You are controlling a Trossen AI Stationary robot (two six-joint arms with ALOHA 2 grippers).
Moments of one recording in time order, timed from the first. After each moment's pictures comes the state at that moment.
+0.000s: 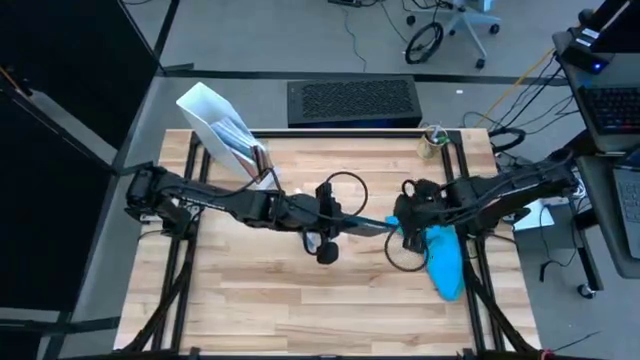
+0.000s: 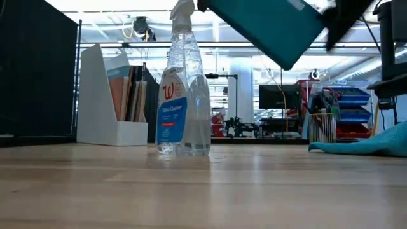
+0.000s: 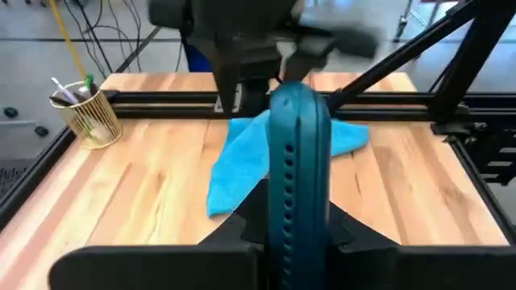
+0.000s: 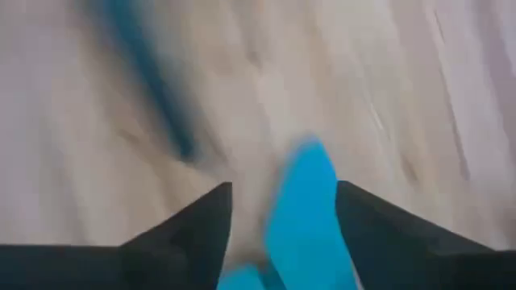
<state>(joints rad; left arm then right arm) -0.17 1.69 1.43 -0.16 -0.20 -0.05 0.28 1.24 1.15 -1.28 0.25 0.62</state>
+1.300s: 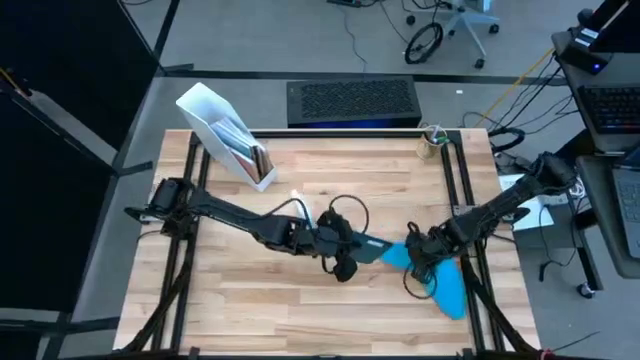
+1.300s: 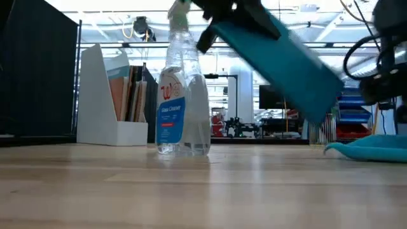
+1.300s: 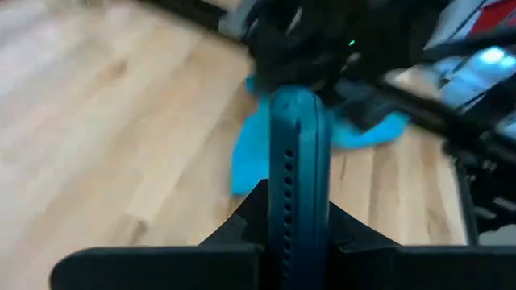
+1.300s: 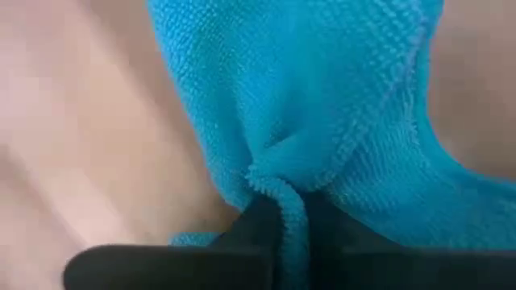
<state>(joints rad) -0.25 1.93 1.43 -0.12 -0.31 -0.57 0.55 1.19 0.46 -0.54 -0.10 1.10</state>
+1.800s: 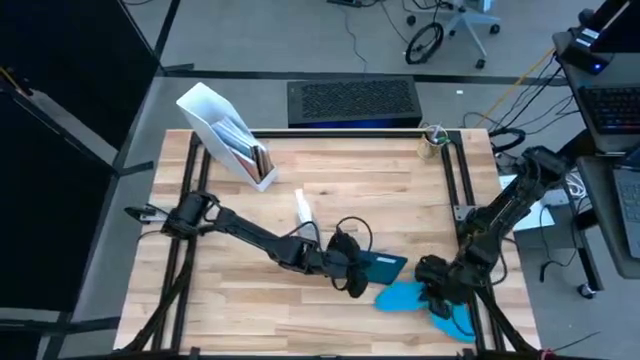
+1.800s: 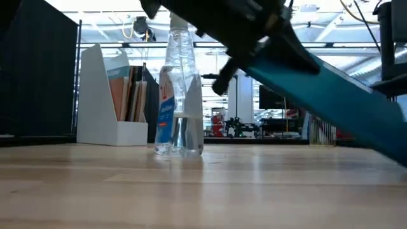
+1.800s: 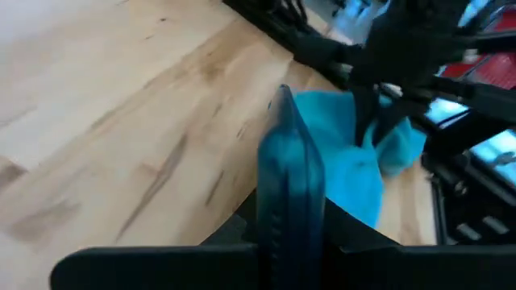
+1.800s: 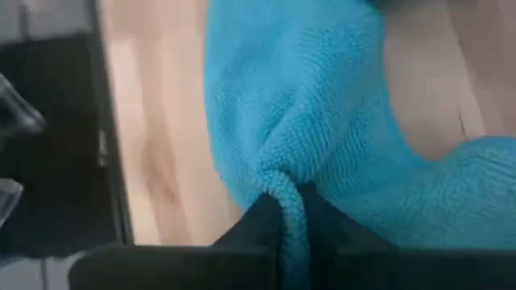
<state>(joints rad) -0.30 2.12 1.44 0.17 -0.32 -0.77 0.96 1.20 0.46 -0.17 0.23 1.19</state>
